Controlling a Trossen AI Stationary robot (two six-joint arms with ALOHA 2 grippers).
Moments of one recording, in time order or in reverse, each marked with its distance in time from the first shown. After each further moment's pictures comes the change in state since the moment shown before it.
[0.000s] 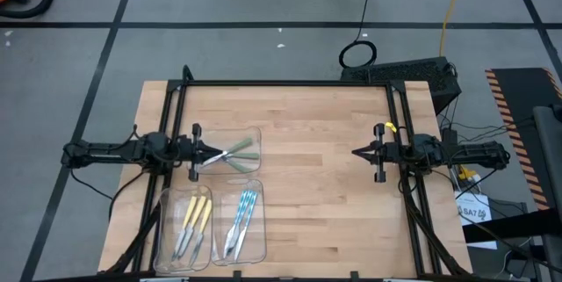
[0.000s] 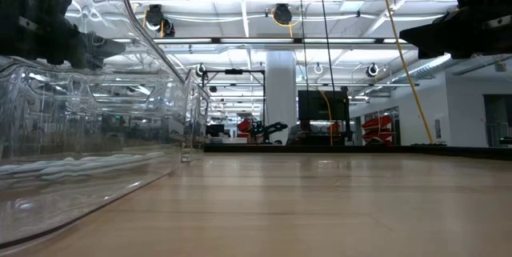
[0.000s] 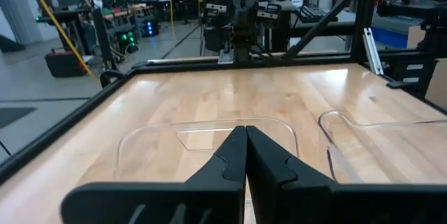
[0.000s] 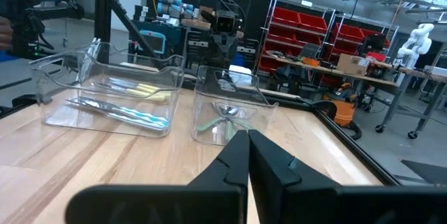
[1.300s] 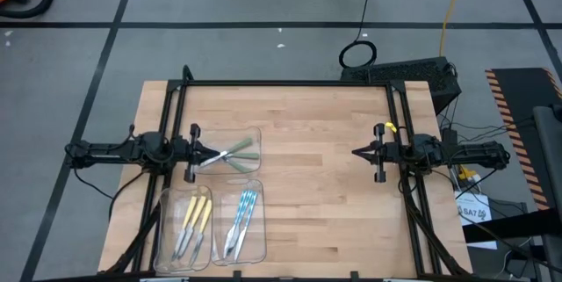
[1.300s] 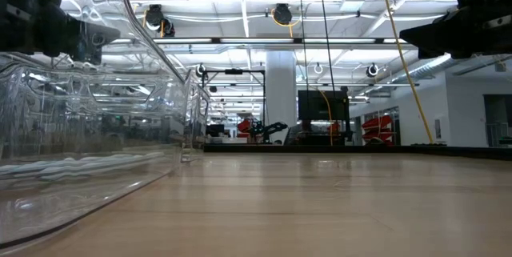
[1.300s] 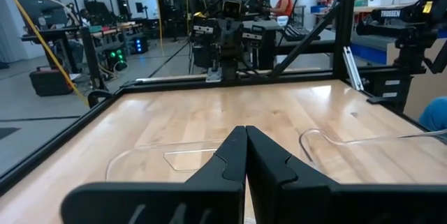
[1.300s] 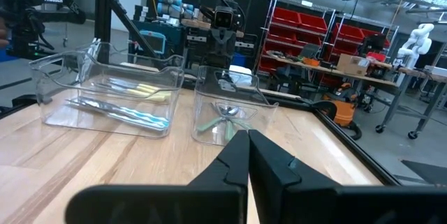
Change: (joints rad) left arm -0.018 -0.076 0.007 -0.012 0.033 -0.003; right arm 0.000 0.000 0.000 0.001 0.000 0.000
